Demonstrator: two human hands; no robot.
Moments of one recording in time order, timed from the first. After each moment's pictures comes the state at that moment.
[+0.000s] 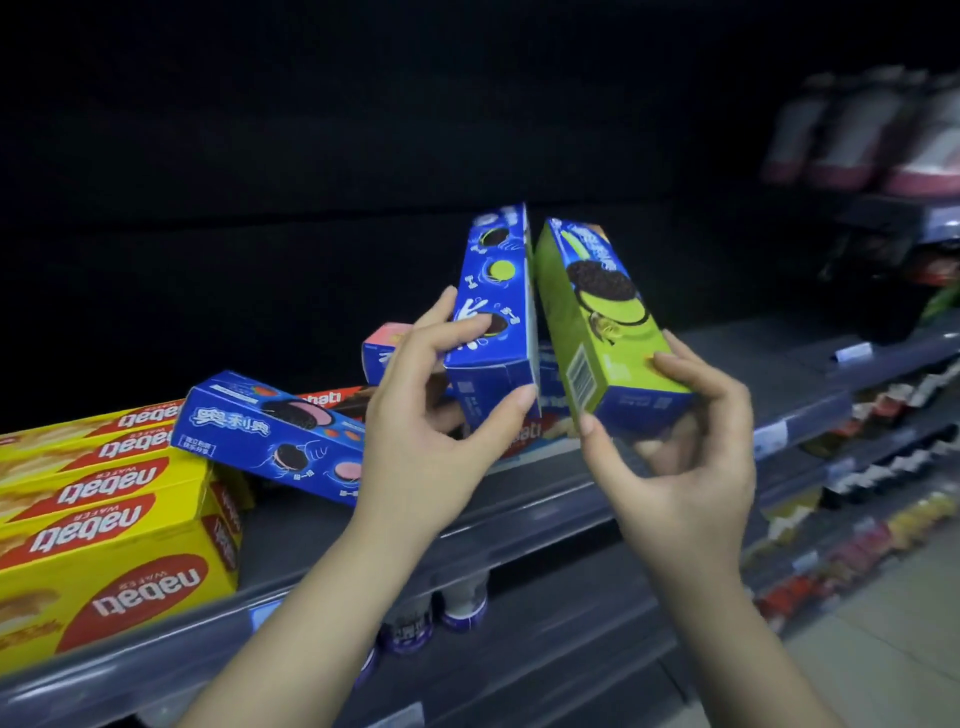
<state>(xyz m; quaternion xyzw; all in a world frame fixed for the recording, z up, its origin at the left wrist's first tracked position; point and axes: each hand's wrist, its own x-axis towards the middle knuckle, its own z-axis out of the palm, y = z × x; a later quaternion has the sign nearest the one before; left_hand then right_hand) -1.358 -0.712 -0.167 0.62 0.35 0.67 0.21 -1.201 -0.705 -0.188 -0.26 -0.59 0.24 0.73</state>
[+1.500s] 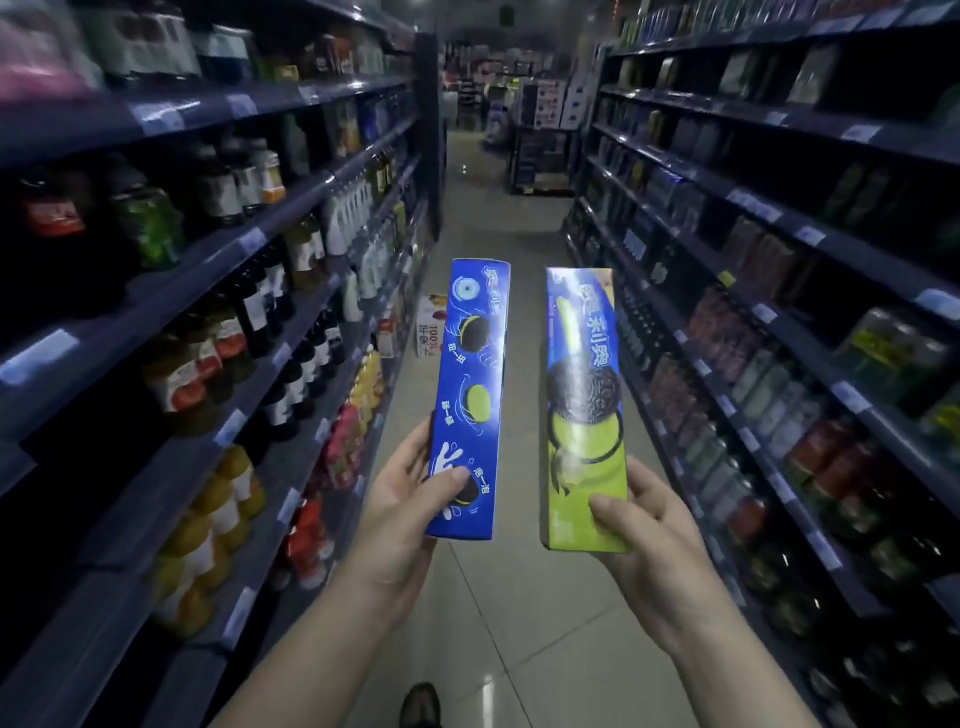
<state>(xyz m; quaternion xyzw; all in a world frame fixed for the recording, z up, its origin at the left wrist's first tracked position) -0.757 -0.776 -0.260 0.52 0.10 0.21 0.82 -0.673 -0.958 -0.257 -0.51 -0.13 0.26 0.81</state>
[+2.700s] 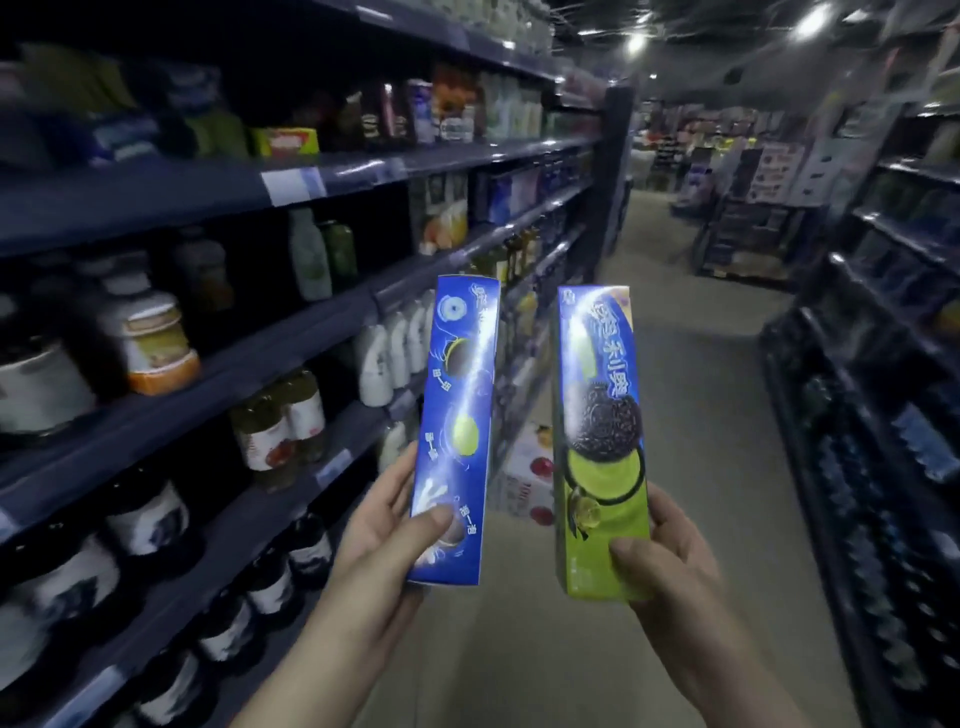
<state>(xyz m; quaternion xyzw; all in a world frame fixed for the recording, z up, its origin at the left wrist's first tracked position) -0.039 -0.339 -0.248 0.47 0.17 0.38 0.77 0.125 -0.481 -0.249 -0.49 -0.30 0.37 0.73</state>
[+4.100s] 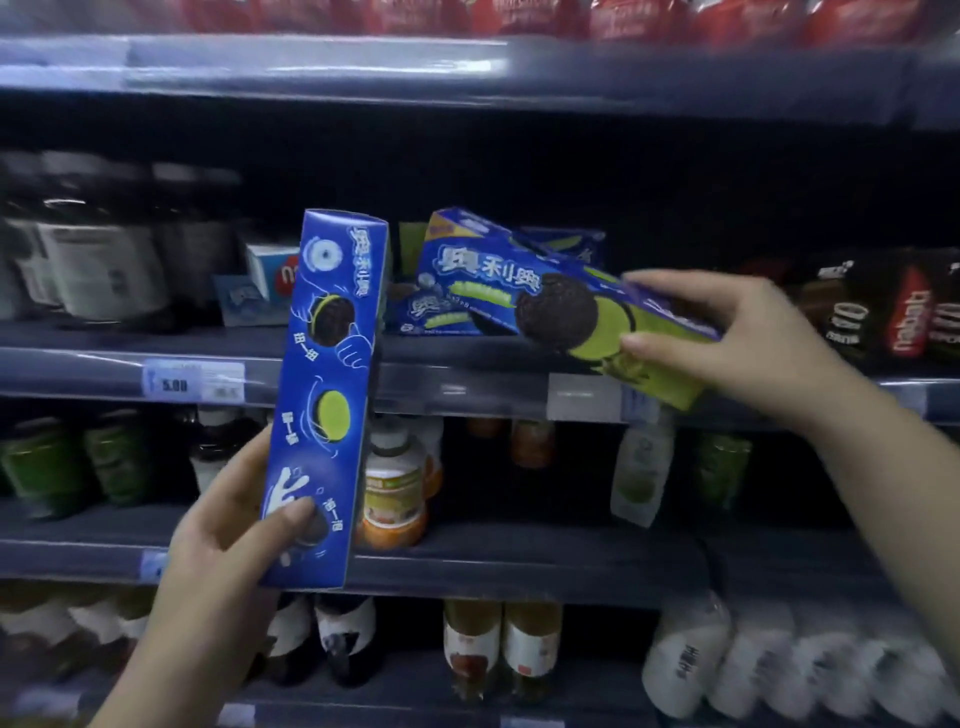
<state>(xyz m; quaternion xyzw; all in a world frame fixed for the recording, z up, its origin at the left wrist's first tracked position) -0.007 -0.096 -0.141 0.36 0.47 0.78 0.22 0.234 0.124 -0.018 -0.23 -0.85 0.23 0.41</state>
